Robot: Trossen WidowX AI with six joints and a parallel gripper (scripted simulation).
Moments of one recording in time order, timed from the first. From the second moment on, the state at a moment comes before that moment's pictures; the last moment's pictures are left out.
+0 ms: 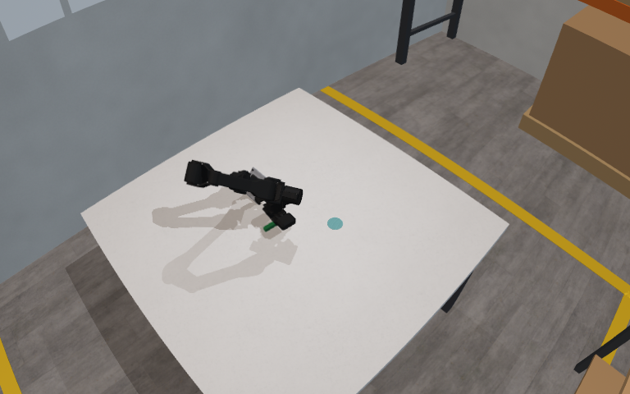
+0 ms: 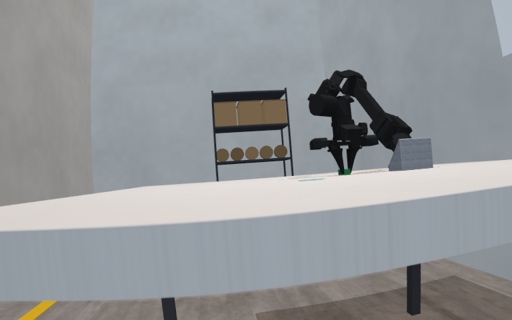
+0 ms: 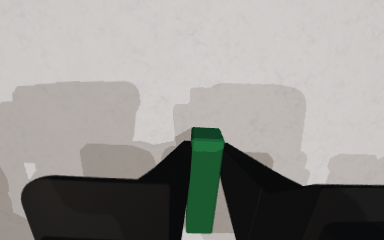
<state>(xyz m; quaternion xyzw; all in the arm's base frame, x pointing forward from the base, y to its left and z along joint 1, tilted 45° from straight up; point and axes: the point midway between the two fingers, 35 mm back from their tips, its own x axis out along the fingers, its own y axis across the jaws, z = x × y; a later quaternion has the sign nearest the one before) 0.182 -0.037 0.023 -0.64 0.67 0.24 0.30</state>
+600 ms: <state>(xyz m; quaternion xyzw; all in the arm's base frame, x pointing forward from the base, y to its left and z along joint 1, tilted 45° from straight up) 0.189 -0.008 0.048 -0.64 0.66 0.24 0.30</state>
